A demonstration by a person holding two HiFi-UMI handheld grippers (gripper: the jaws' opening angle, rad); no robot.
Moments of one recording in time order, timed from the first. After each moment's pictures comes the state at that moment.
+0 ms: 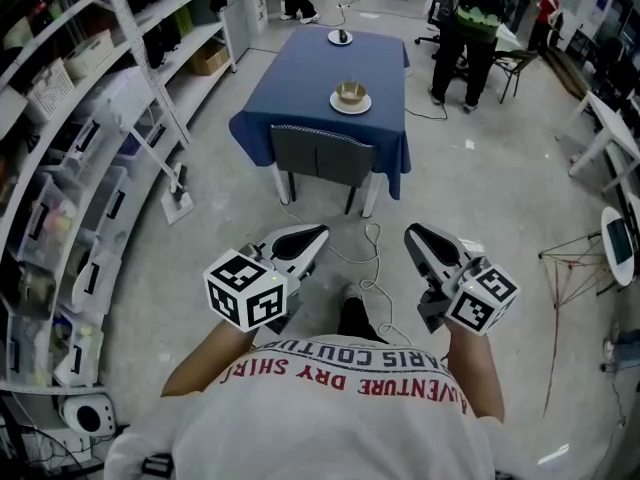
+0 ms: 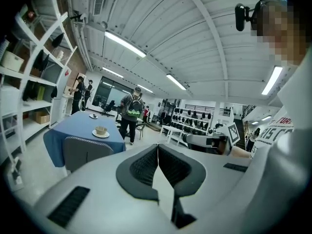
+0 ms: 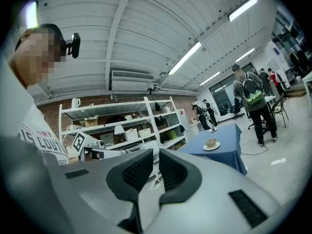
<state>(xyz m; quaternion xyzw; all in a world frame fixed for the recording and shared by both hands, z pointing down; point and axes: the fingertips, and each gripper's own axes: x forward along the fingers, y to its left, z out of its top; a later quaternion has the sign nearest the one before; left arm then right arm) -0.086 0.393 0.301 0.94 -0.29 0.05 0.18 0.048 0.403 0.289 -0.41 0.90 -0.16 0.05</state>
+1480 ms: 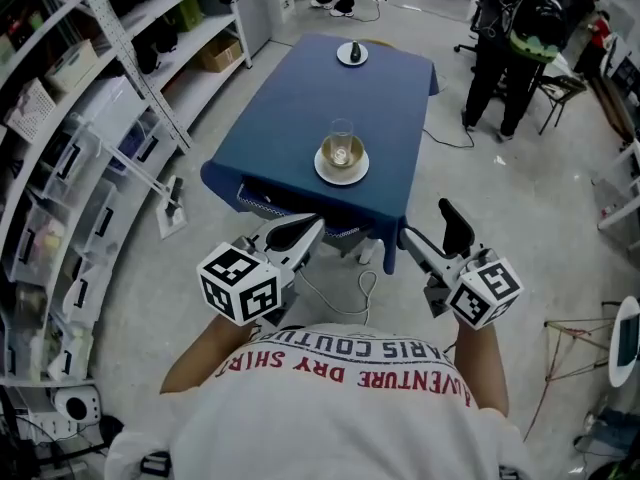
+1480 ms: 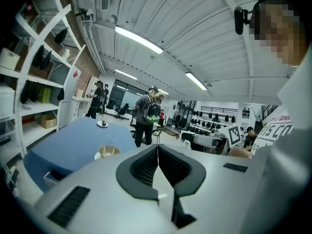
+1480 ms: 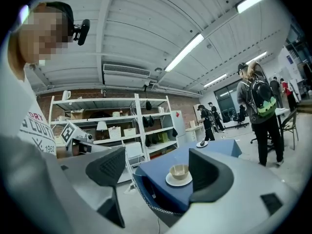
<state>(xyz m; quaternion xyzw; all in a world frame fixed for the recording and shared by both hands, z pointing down) 0.021 0.056 0.318 0.91 -0.37 0.04 0.19 0.180 0.035 0.308 -0.39 0.91 -0.11 0.01</state>
